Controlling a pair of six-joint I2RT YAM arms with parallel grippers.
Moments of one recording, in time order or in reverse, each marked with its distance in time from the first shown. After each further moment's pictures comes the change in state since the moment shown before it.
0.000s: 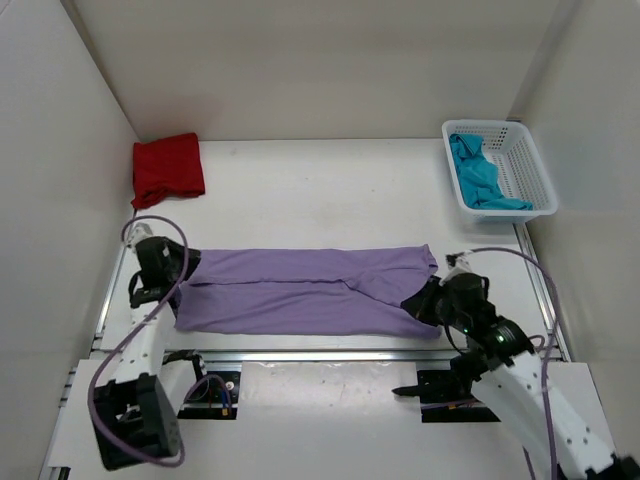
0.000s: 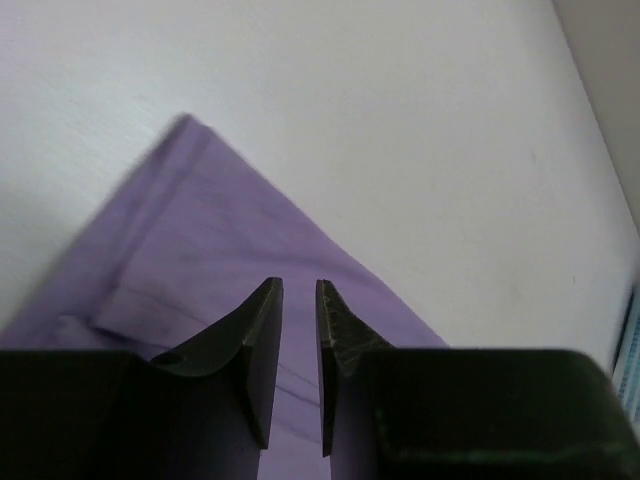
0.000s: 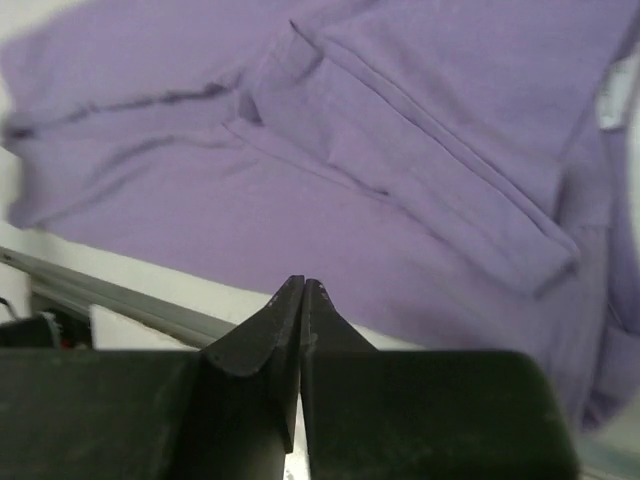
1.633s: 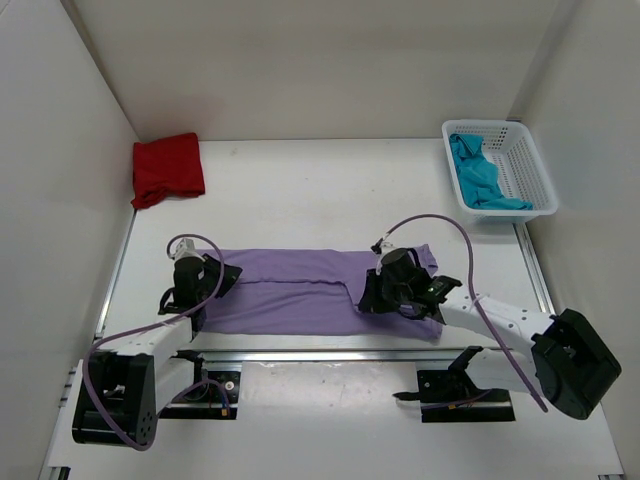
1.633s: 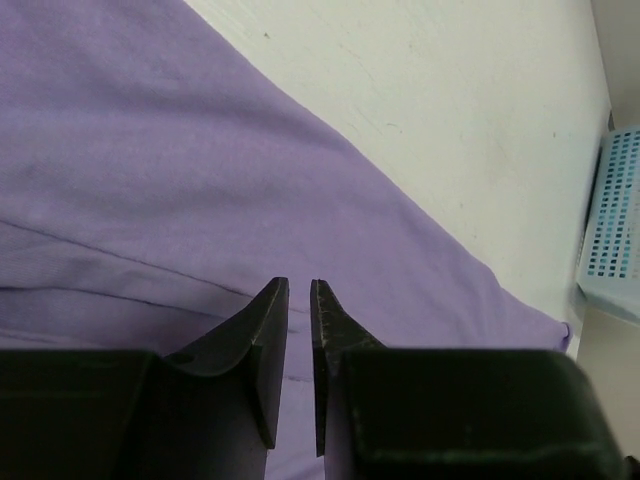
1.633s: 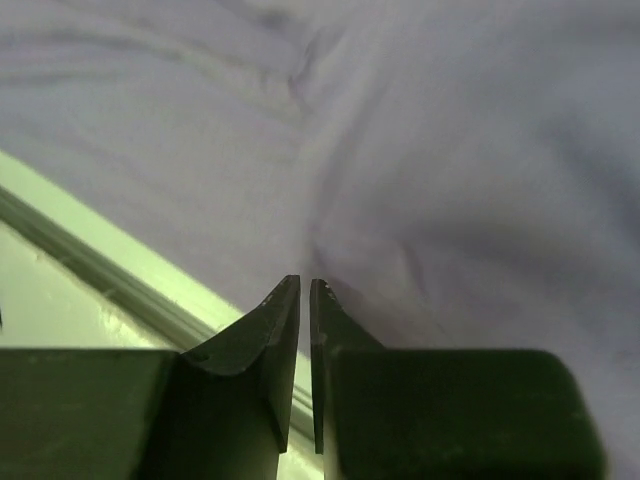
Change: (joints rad) left arm -0.334 0.095 -0.261 0.401 0.040 -0.129; right arm 0.294 0.822 0.158 0.453 -0.037 -0.194
